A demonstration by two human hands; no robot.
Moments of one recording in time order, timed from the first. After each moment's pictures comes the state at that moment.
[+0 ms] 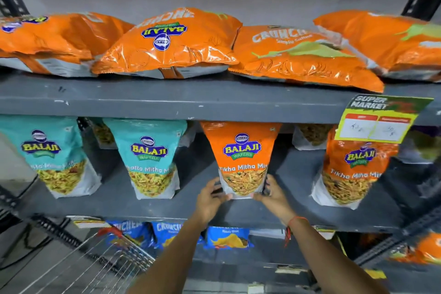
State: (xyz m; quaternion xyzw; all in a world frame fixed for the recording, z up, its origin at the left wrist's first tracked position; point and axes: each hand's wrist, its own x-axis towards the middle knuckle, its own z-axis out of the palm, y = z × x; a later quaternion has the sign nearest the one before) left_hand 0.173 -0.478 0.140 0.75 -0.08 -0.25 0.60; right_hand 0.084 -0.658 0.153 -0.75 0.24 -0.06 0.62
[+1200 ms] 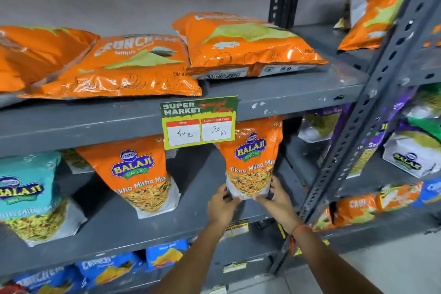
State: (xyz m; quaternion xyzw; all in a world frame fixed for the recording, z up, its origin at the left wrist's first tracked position) left_hand 0.030 -0.707 0.159 0.78 -0.17 -0.24 0.54; right_hand -0.073 -0.839 0.157 -0.73 0.34 -0.17 0.57
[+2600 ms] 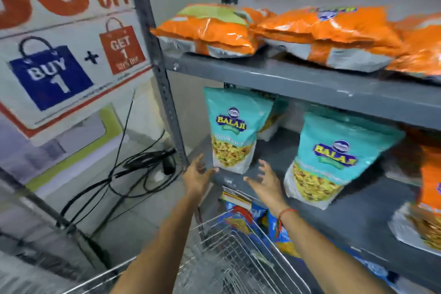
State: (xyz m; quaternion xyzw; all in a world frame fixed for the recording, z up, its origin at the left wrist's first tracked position) left_hand 0.292 -0.066 0.176 0.78 0.13 0.03 0.62; right_hand 0.264 -0.265 0.178 -0.81 0.09 0.01 0.59
